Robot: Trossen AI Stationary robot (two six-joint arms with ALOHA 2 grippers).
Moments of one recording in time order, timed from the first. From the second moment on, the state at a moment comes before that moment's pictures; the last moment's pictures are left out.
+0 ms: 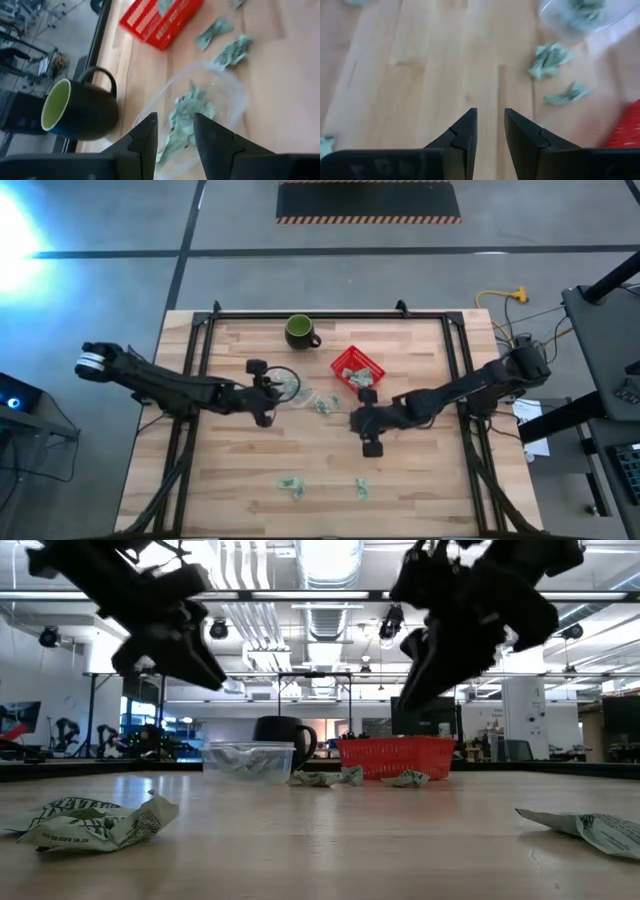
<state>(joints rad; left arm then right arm) -0.18 1.15 0.63 -0.23 -0.60 0.19 0.26 1.58 0.91 -0.23 0.20 0.14</state>
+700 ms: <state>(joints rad) -0.28 0.99 0.63 -0.39 -0.61 0.08 0.34 1.72 0.95 -0.31 0.43 0.15</state>
